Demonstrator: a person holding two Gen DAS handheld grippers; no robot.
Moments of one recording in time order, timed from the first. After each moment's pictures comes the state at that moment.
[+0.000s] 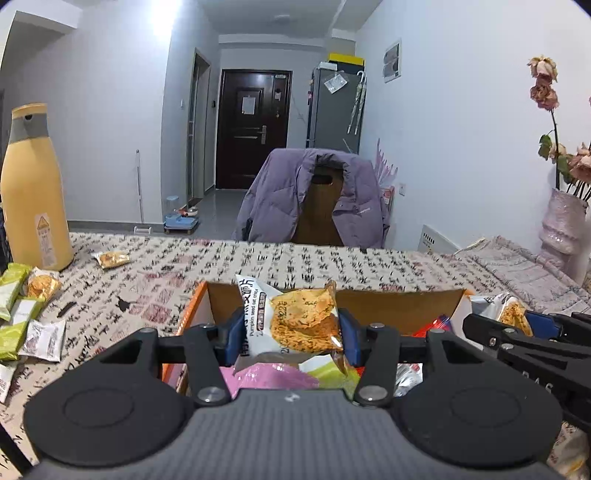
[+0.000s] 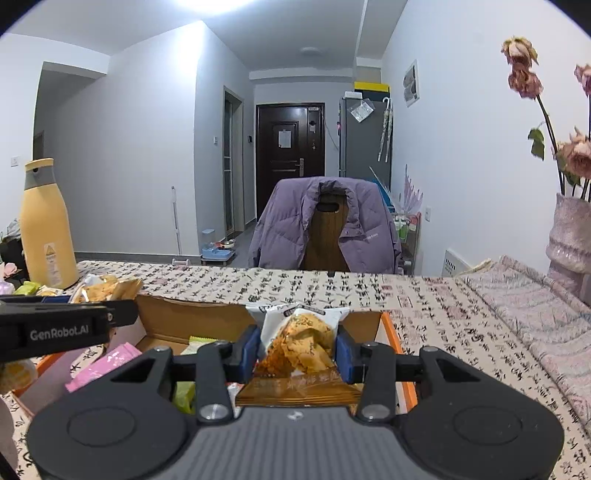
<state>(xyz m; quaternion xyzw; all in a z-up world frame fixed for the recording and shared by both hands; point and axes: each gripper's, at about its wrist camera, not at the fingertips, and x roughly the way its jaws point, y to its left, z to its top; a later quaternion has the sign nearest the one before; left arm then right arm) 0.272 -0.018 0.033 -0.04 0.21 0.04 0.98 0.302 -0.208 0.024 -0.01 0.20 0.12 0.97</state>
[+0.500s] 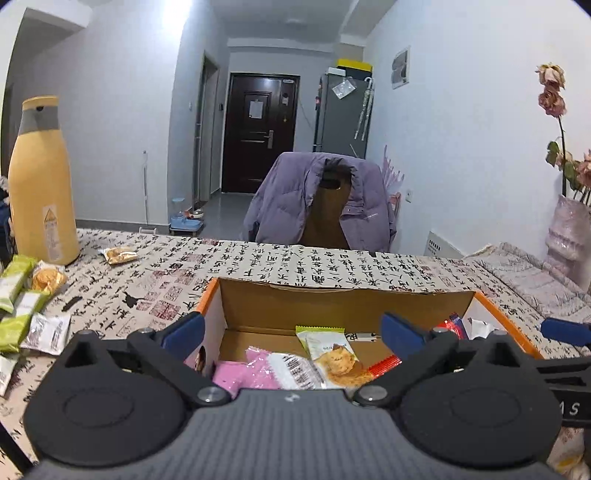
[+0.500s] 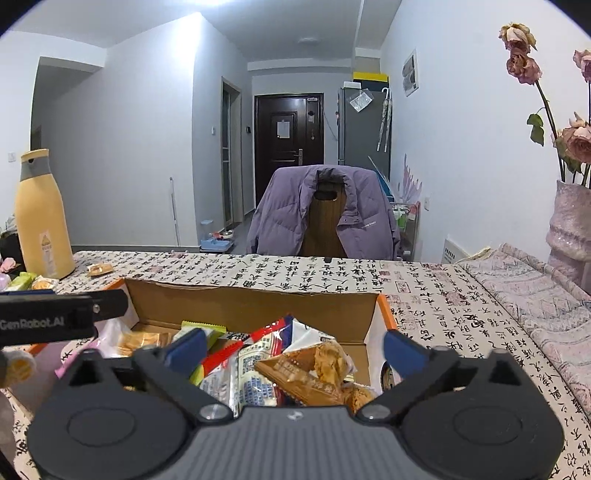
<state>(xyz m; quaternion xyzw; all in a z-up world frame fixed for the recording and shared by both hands) 0.266 -0.008 0.030 -0.05 0.20 0.04 0.98 0.303 -0.214 0.016 -0.01 0.21 0.12 0.97</state>
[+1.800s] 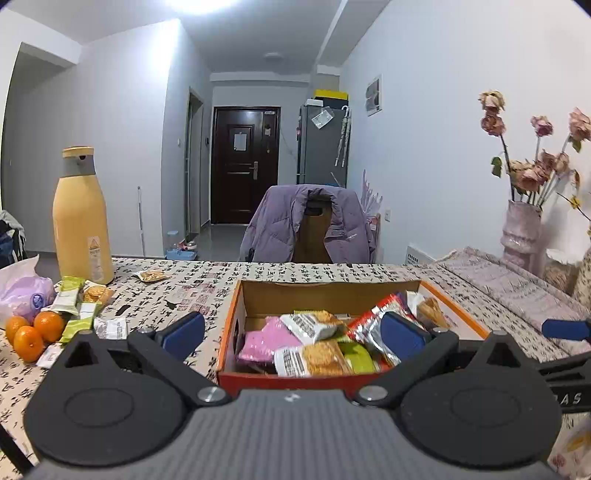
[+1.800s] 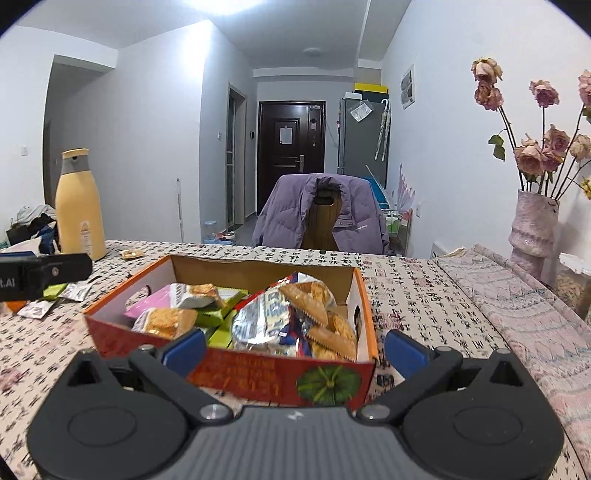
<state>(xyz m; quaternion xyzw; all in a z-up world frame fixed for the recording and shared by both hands) 0.102 -0.011 0.063 -0.02 0.15 0.02 0.99 0.144 -0.243 0.039 -0.03 0.20 0.12 0.97</state>
